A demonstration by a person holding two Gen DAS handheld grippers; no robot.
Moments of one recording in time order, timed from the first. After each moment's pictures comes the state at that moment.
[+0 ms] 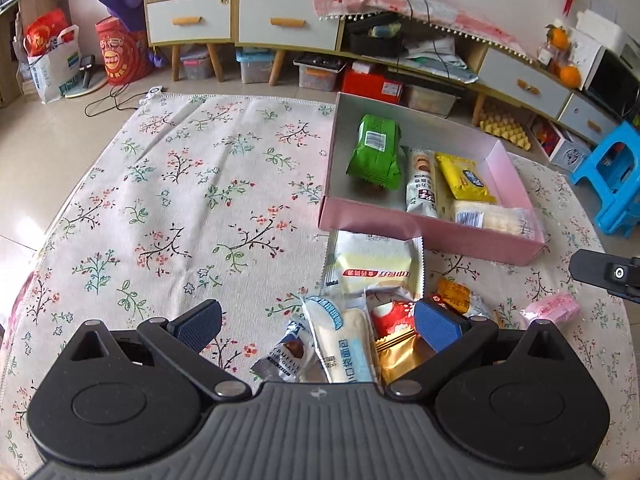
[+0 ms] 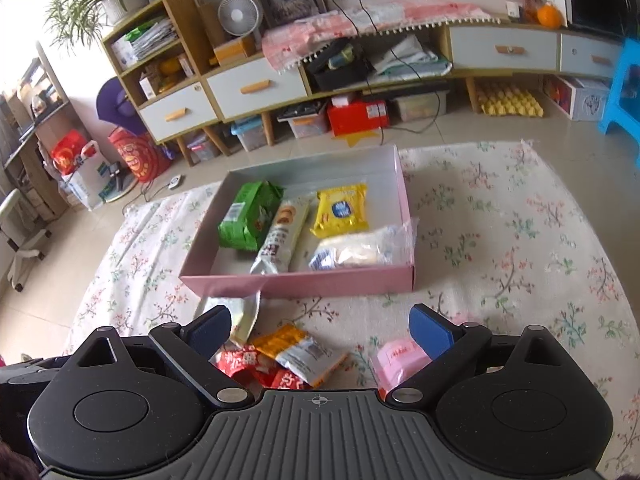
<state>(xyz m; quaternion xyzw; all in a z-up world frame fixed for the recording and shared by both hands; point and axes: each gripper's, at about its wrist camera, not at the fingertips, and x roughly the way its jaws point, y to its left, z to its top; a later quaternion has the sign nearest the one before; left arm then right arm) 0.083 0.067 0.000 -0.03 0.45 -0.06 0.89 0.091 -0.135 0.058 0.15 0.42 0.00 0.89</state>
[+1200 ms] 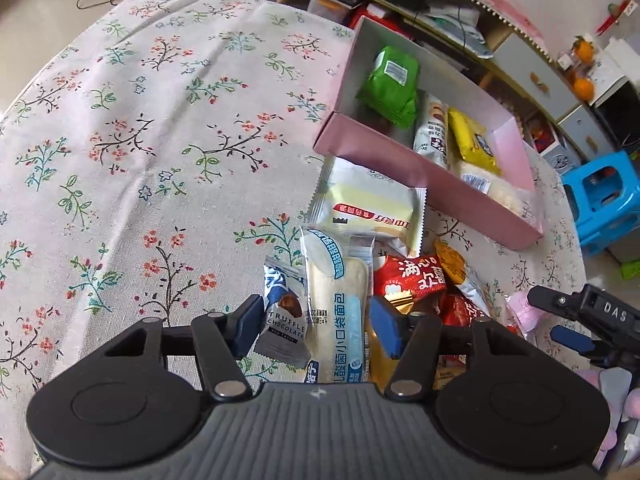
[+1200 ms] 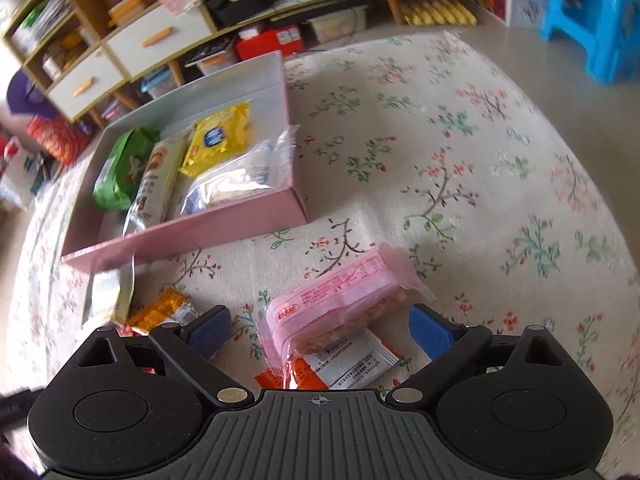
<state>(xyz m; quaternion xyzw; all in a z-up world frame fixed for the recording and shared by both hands) 0.089 0.082 -0.035 -0.15 0.54 -0.08 0.82 0.113 -0.191 -0.015 0.22 0.52 -0.09 0.82</state>
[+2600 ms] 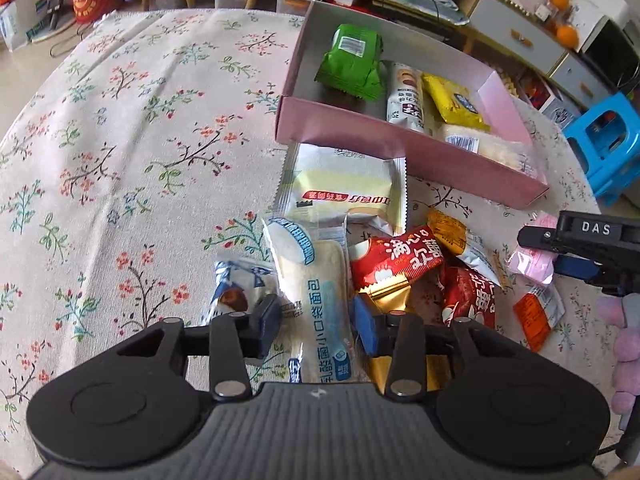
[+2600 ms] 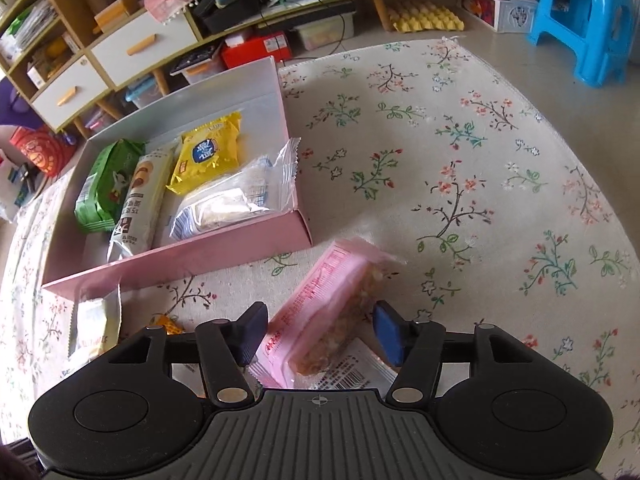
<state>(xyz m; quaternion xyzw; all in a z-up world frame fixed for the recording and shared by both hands) 0.095 0.046 -0.044 -0.05 0.53 -0.10 0.84 0.136 -0.175 -0.025 0.19 0.51 -0.12 0.83</state>
